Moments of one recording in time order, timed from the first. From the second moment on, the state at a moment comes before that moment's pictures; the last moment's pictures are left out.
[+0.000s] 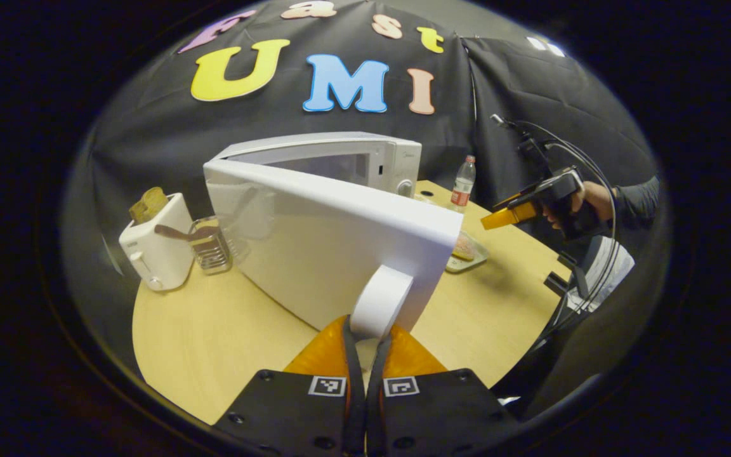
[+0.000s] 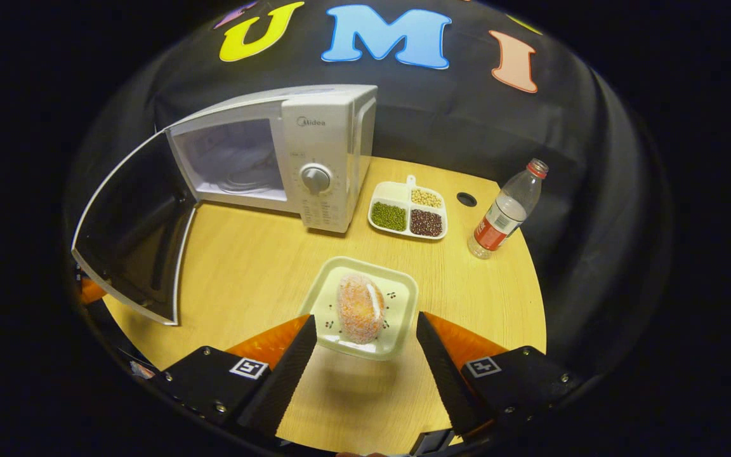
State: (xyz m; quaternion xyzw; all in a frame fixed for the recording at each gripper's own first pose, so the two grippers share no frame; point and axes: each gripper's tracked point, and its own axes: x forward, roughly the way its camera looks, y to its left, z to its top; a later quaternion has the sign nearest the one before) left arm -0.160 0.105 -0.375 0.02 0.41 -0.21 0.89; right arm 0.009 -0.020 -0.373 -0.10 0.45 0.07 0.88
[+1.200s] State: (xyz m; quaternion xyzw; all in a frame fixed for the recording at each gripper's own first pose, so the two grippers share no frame) left arm -0.198 0.286 -0.333 -0.01 0.38 -0.09 0.92; right arm 0.036 0.014 -0.418 -0.11 0.47 0.08 0.87
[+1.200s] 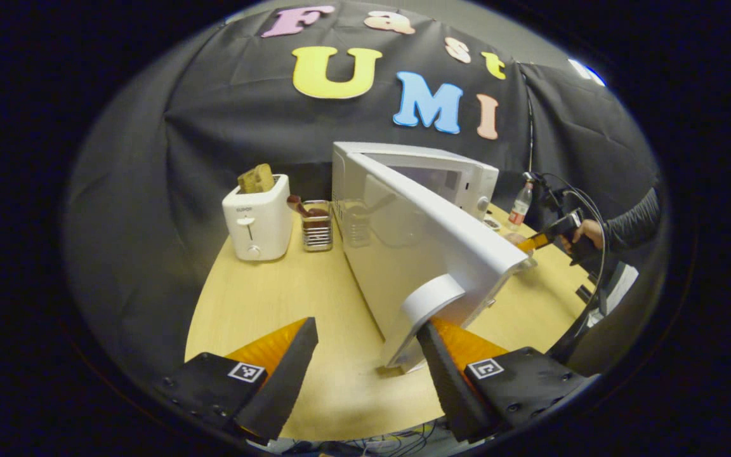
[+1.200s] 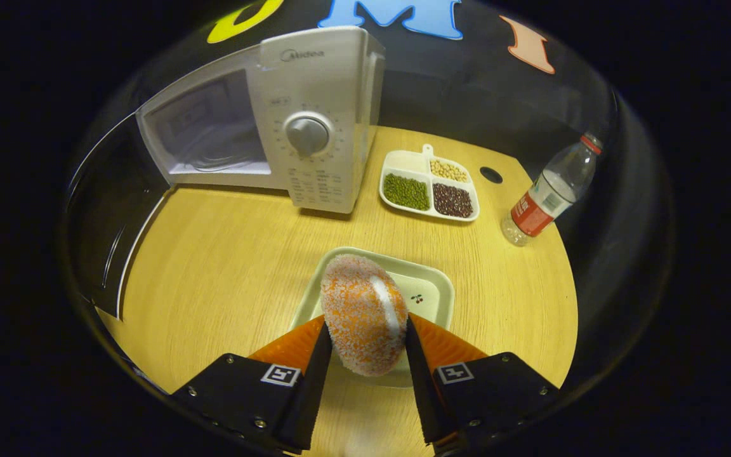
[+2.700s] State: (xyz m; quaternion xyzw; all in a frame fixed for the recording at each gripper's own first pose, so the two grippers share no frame) left arm -0.122 0.148 0.029 0.01 0.04 0.07 1.00; right arm 0.094 0.198 -0.310 -0.23 0.22 0.25 0.91
